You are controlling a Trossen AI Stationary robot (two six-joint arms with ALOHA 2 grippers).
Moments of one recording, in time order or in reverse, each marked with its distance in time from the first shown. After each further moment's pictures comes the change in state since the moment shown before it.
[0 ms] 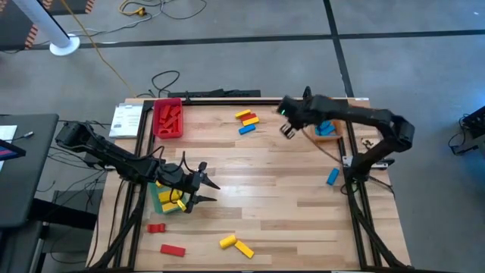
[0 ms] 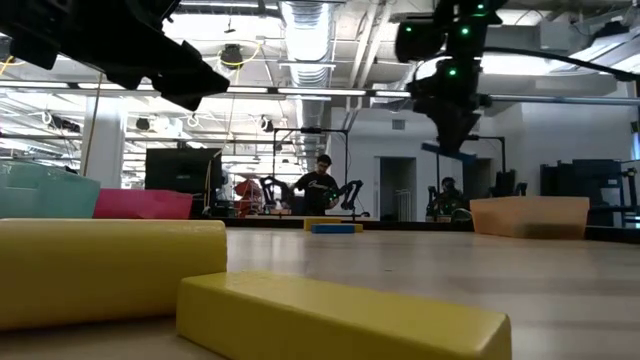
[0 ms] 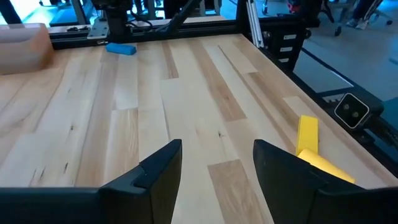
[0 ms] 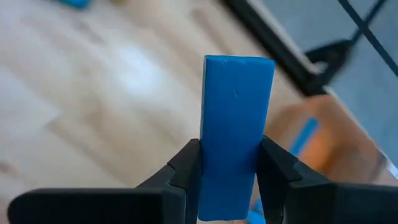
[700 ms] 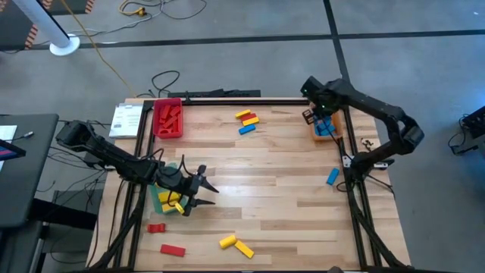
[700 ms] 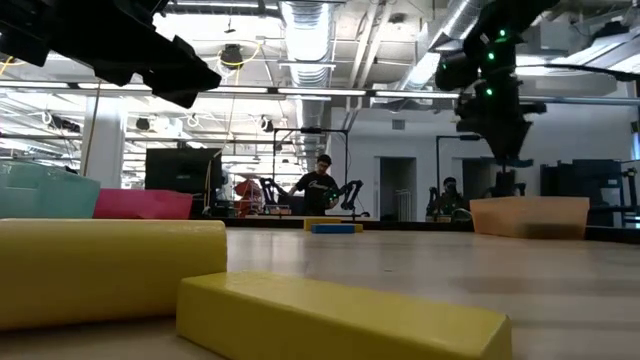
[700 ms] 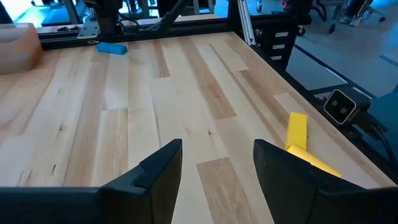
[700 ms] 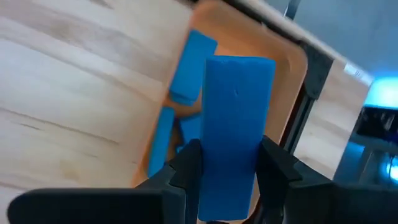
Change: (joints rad) left arm -0.047 0.000 0.001 -0.005 -0.023 -0.006; right arm -0.382 -0.075 -0.081 -0.128 -0.043 -0.010
